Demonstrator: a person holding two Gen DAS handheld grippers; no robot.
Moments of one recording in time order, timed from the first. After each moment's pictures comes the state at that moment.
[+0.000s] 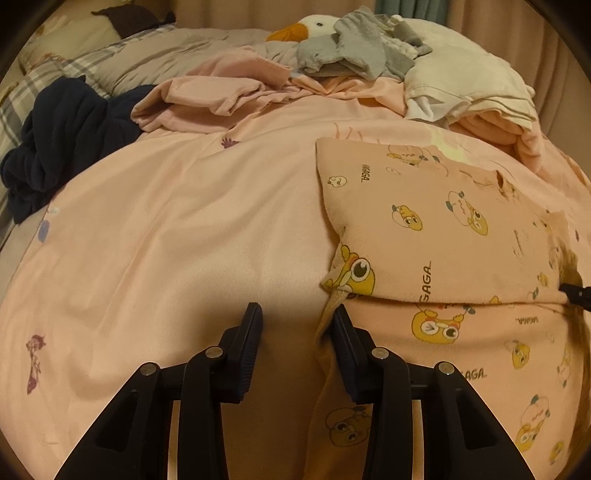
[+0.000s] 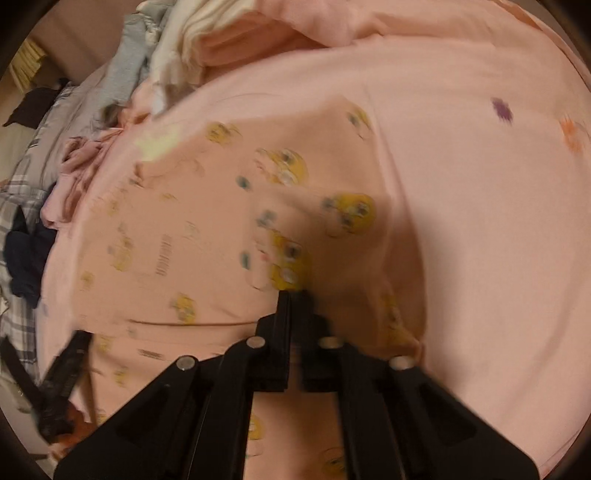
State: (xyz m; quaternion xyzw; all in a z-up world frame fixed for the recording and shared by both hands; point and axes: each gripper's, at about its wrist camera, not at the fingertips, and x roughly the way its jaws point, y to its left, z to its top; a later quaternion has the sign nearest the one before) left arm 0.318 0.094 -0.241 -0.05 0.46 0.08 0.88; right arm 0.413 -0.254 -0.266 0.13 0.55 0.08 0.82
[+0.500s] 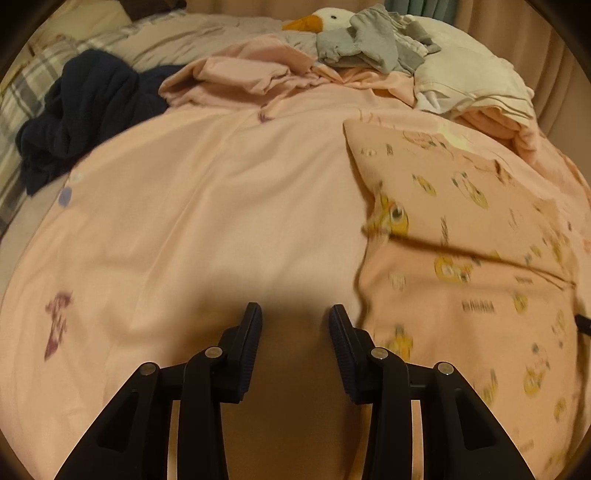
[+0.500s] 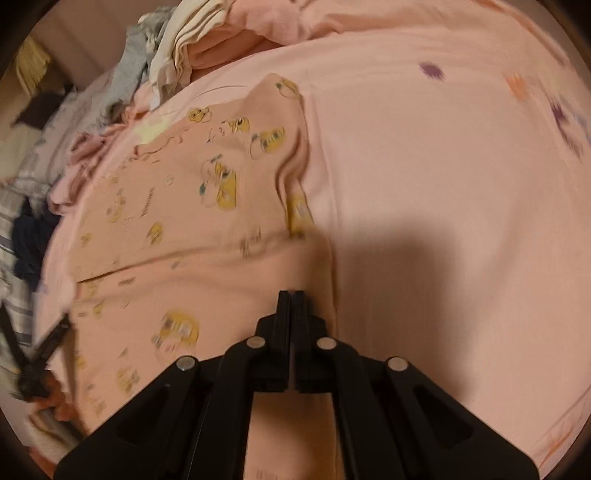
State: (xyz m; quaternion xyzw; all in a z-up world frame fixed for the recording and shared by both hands) left arm 0.275 0.119 -0.233 -0.08 0.49 0.07 0.86; right arm 0.339 -0.305 -0.256 0.15 0.57 0.08 0.80
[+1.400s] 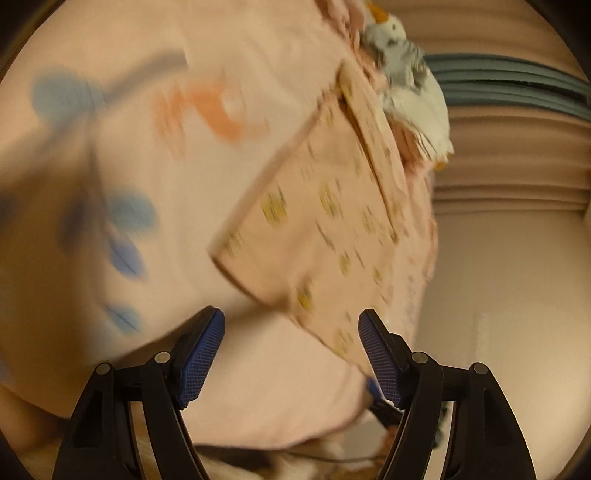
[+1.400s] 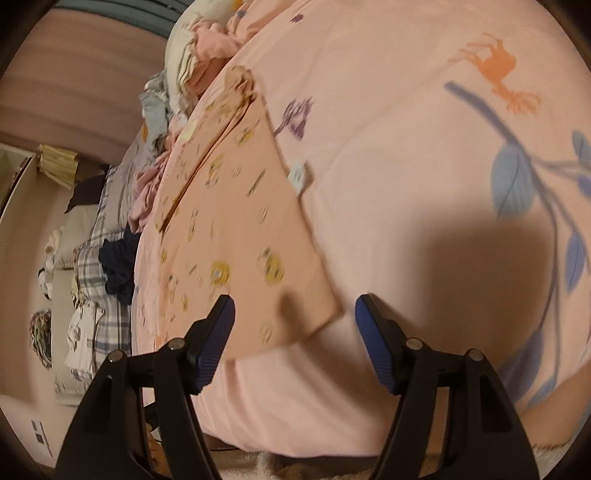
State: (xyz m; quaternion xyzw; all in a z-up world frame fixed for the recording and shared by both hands) left arm 0.071 0.124 -0.258 -0.51 0.50 -0.13 0.69; right arm 0.099 -0.328 -0.259 0.38 0.52 0.09 0.76
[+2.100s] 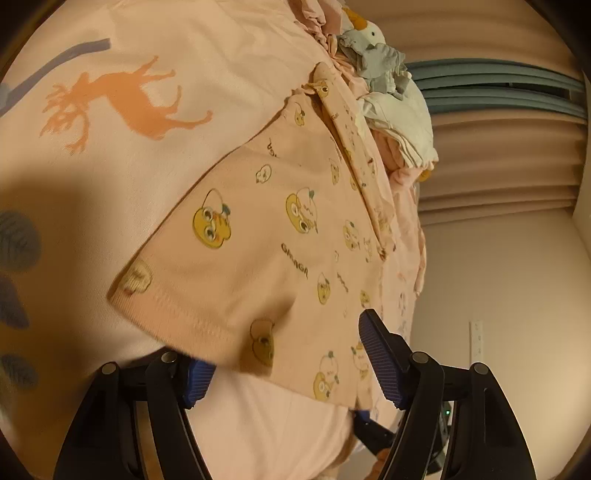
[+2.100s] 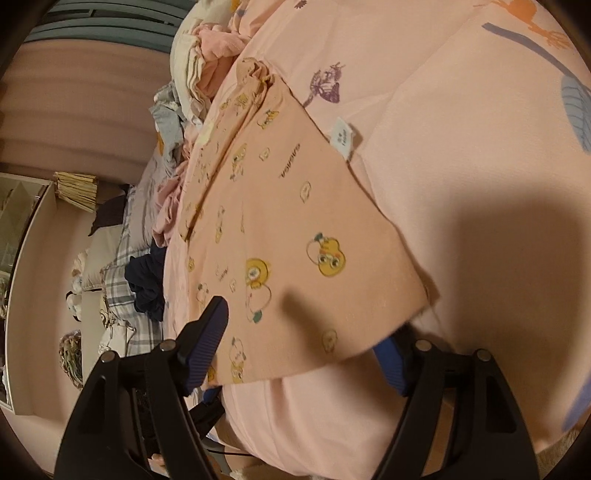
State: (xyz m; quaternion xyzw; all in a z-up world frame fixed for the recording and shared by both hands) left arm 0.099 0.098 -0.265 -0.51 0.44 -0.12 0.73; right arm 0.117 -0.299 -0.277 0.44 0.48 0.11 0.75
